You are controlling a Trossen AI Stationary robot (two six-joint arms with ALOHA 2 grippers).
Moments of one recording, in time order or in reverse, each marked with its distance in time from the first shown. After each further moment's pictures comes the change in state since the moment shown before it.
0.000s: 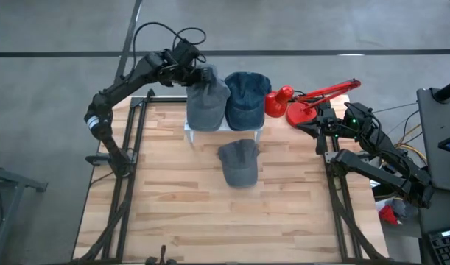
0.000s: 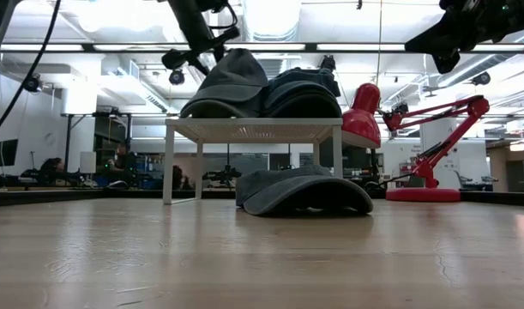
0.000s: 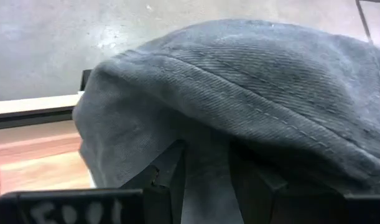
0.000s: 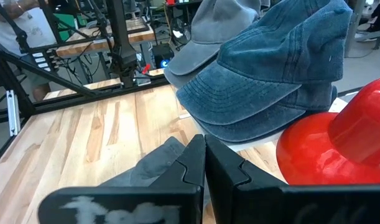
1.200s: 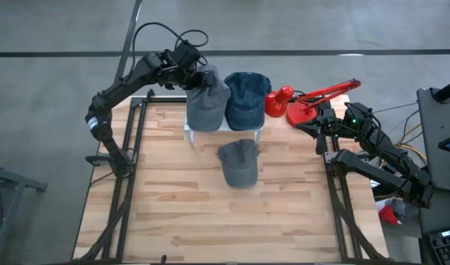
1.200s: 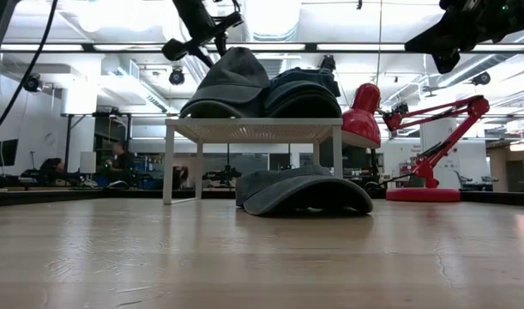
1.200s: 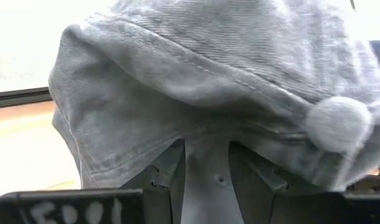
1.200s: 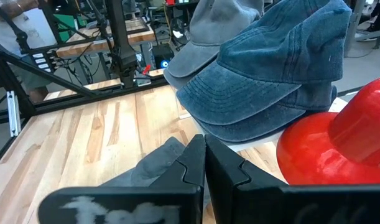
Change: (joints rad) left arm -0.048 0.001 0.066 -0.082 0.046 -0.024; right arm 0.000 -0.001 0.000 0.000 0.000 0.004
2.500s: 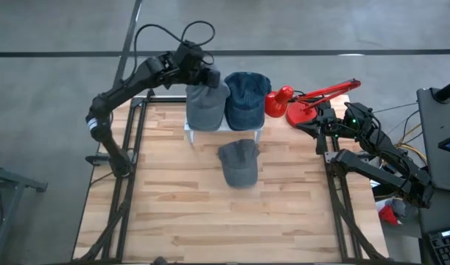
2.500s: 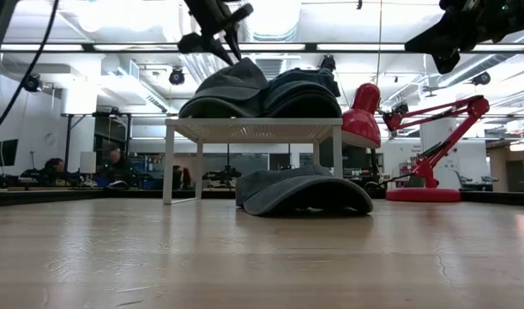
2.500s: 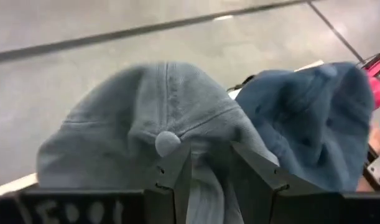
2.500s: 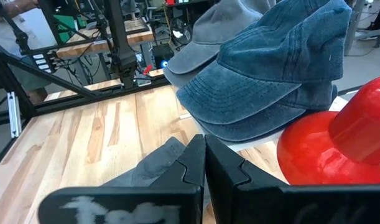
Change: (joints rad) left arm -0.060 -0.007 -0.002 0.185 -0.153 0.261; right arm 0.000 0.001 0.000 0.000 0.000 0.006
